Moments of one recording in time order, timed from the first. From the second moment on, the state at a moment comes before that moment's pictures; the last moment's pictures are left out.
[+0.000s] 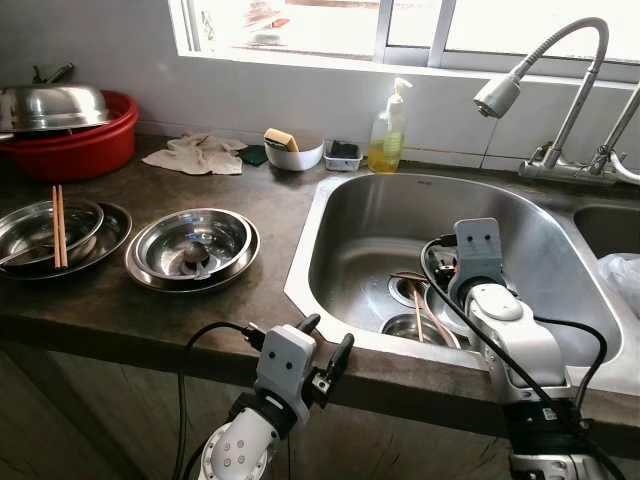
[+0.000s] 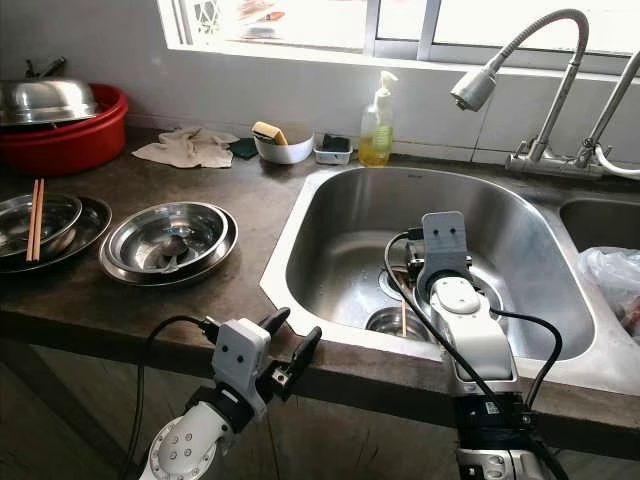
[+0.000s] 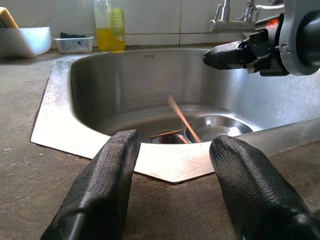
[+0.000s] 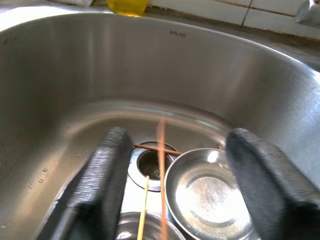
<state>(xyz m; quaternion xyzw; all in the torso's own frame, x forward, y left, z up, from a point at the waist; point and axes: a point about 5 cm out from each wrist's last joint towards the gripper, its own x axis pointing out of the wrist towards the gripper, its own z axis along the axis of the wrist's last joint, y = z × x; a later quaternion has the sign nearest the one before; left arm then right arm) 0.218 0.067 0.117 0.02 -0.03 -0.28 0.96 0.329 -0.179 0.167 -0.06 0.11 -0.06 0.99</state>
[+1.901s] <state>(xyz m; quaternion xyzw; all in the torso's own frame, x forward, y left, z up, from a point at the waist) 0.226 0.072 0.131 0.04 -0.06 -0.26 0.96 0.266 -0.146 0.196 0.00 -0.11 0.00 0.99</state>
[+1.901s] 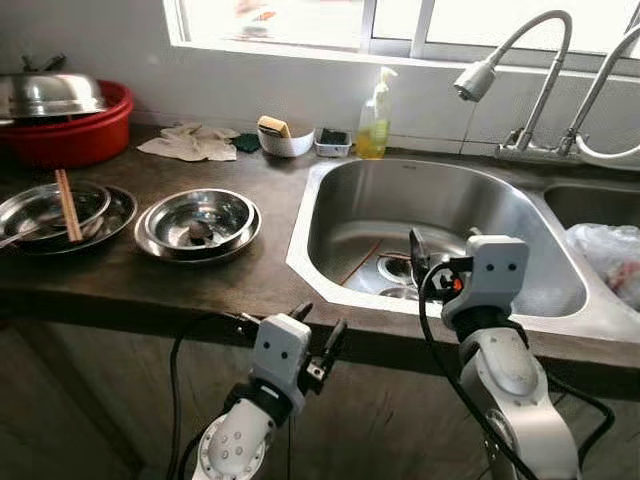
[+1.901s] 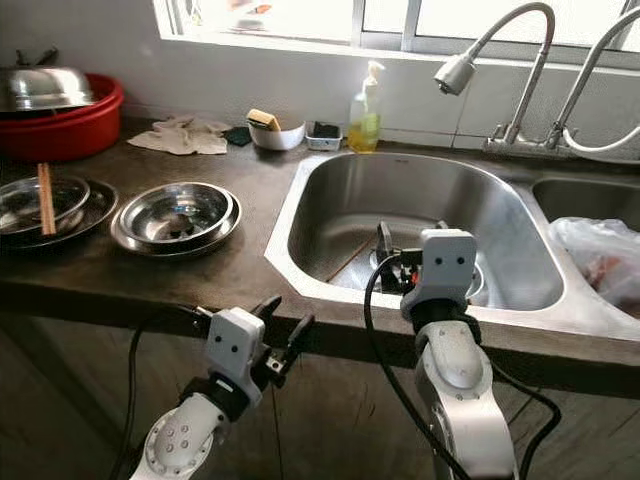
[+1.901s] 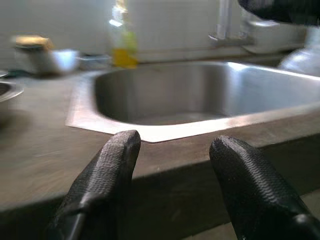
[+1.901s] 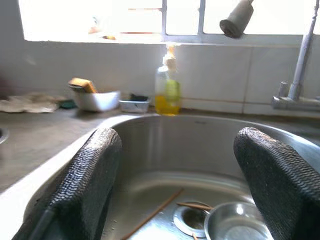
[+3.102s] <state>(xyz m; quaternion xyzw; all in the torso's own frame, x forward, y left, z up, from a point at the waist) 0.235 0.087 0.129 0.07 -0.05 -0.19 0.98 0.270 -0.129 0.202 0.02 -0.12 0.05 0.99</state>
